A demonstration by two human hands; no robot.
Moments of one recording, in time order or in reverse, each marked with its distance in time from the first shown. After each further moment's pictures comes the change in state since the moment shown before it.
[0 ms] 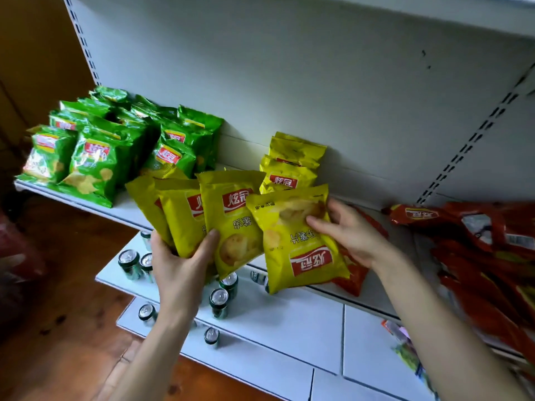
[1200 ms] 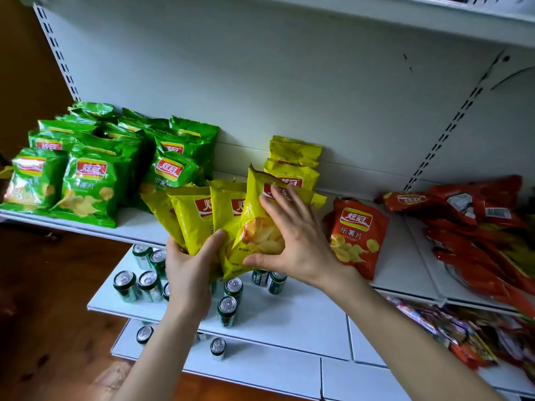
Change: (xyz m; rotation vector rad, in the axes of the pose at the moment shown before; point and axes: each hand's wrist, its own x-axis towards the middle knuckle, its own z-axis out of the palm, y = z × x) left_hand 0.041 0.006 -0.030 -0.232 -0.179 -0.393; right_hand 0.001 -0.007 0.119 -1.098 0.262 -0.353
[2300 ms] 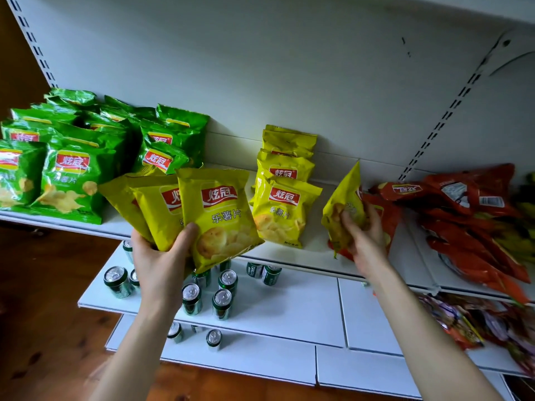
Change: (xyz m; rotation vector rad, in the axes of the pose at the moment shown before) left_hand 0.014 0.005 -0.016 0.135 0.078 0.200; right_hand -0.040 0.123 0.014 1.128 0.537 0.777
